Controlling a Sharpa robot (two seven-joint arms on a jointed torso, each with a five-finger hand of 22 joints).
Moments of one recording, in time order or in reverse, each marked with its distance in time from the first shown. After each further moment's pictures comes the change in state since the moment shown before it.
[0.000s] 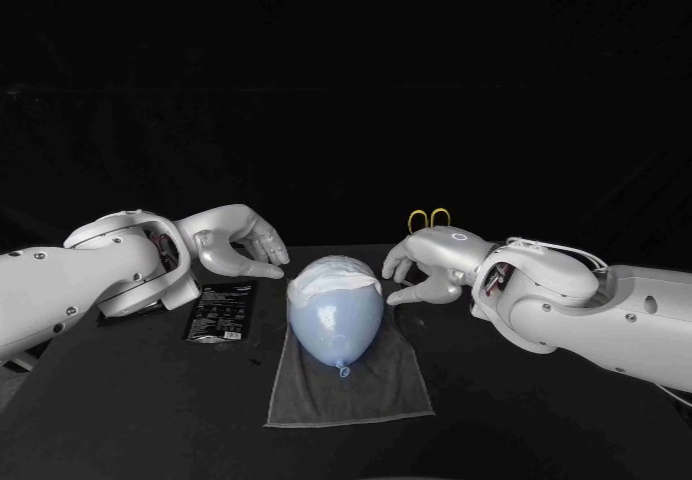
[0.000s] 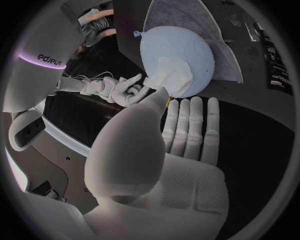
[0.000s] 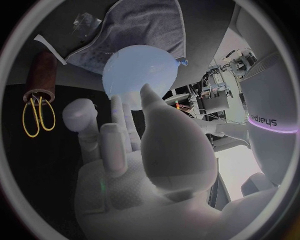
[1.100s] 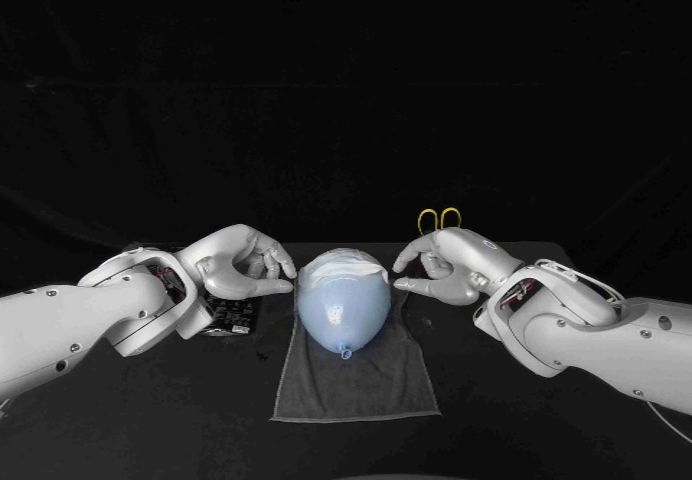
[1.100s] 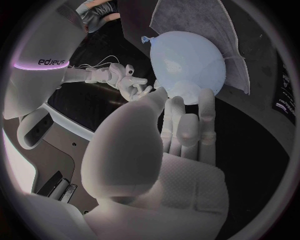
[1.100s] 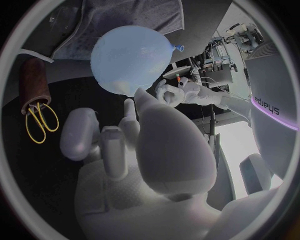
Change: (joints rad) left arm -0.120 -0.072 -0.002 0.091 0.078 -0.201 0.099; left_hand -0.025 -0.053 0.083 0.041 0.001 -0.009 -0.024 0.111 0.084 0.096 -0.085 0.438 0.245 0.464 -0.099 0.538 0.502 0.002 0.197 -0.173 0.487 0.290; right arm -0.076 -0.018 -0.004 -0.004 0.172 -0.298 0.086; right_hand 0.108 -0.007 0.100 0.138 0.046 0.059 -0.045 0.055 -0.013 0.227 -0.051 1.164 1.165 -0.002 -0.060 0.080 0.073 -0.017 0.096 -0.050 0.259 0.001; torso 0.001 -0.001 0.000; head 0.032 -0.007
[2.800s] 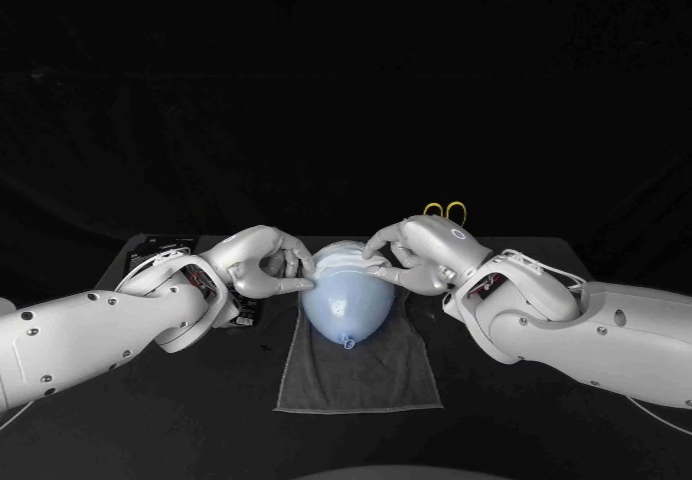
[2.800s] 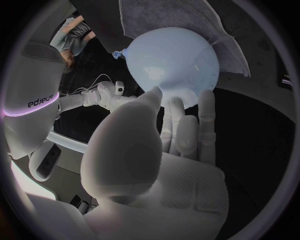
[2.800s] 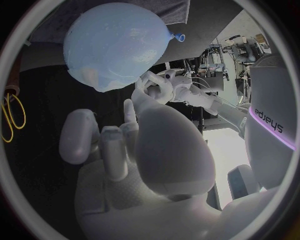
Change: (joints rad) left arm -0.065 0.102 0.001 -0.079 -0.239 -0.198 0.016; left_hand -0.011 0.005 -0.089 0.068 0.000 -0.008 -0.014 0.014 -0.018 -0.008 -0.017 0.047 0.043 0.042 -0.015 0.046 0.094 -0.003 -0.020 -0.005 0.041 0.030; right arm 0.011 0.137 0.003 -0.042 -0.128 -0.049 -0.015; right_hand 0.016 0.005 0.065 -0.010 -0.008 -0.004 0.004 -0.010 -0.015 0.092 -0.004 0.106 0.061 0.000 0.001 0.013 -0.003 -0.015 0.009 0.002 0.035 0.000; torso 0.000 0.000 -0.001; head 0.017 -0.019
